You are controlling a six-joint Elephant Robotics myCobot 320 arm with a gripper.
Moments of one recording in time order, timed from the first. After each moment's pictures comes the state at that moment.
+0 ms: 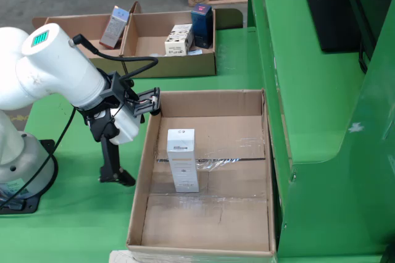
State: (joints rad) arm 0.10 0.00 -1.34 0.12 1.48 0.10
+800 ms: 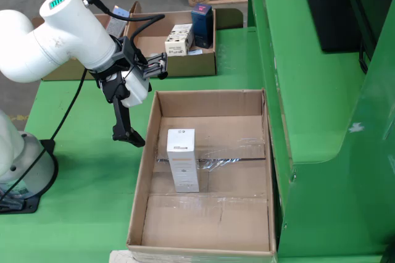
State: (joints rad) arm 0.40 -0.02 -1.25 0.02 1.39 0.39
